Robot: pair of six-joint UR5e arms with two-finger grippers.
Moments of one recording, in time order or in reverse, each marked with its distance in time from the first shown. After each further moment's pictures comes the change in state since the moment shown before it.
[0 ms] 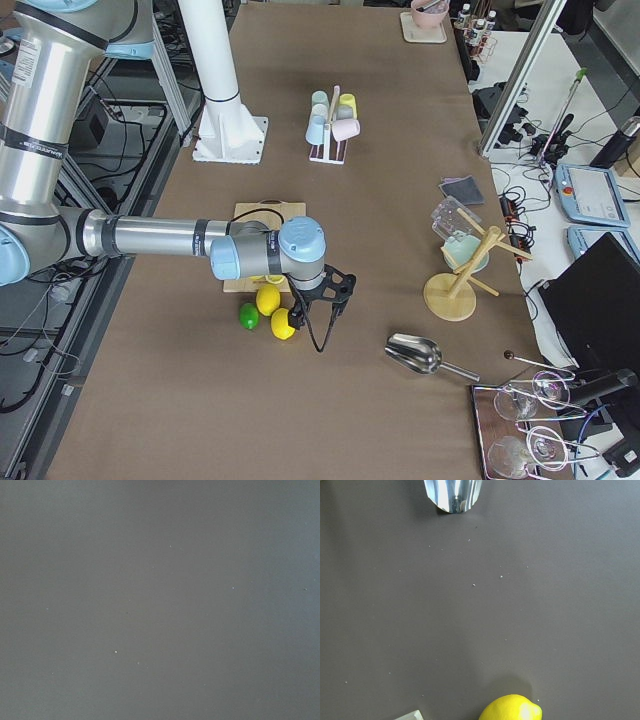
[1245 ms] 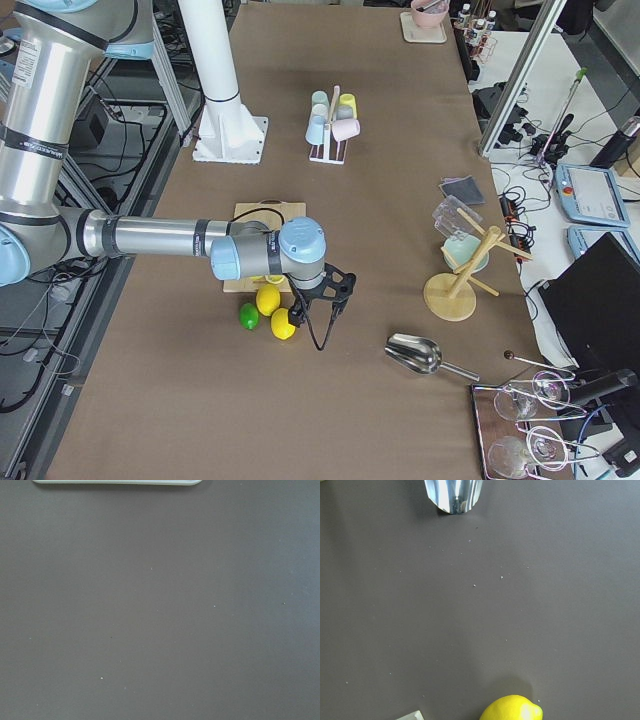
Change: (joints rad) left arm 0.000 -0.018 0.038 -0.140 -0.055 0.001; right arm 0.004 0.002 -0.003 0.001 0.035 0.001
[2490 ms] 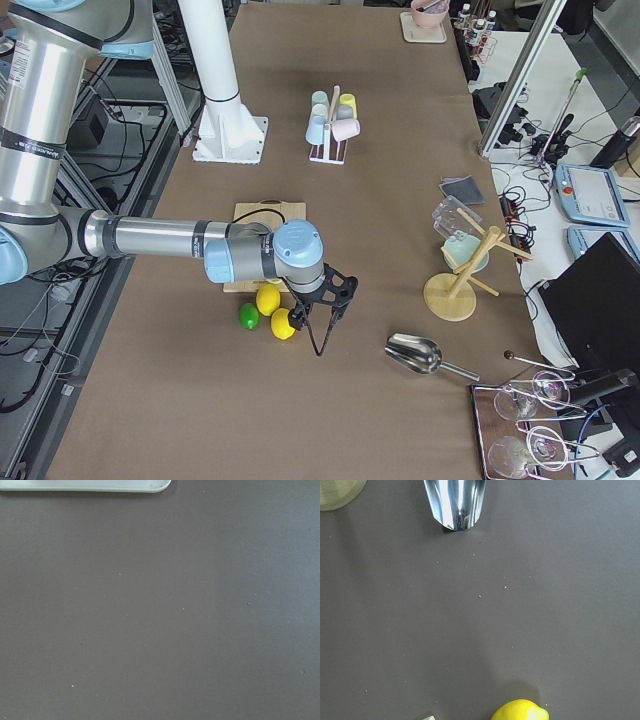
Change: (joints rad) left arm 0.000 0.005 -0.007 -0.007 -0.053 -0.001; right arm 0.067 0.007 -0.006 0.002 0.013 0.002
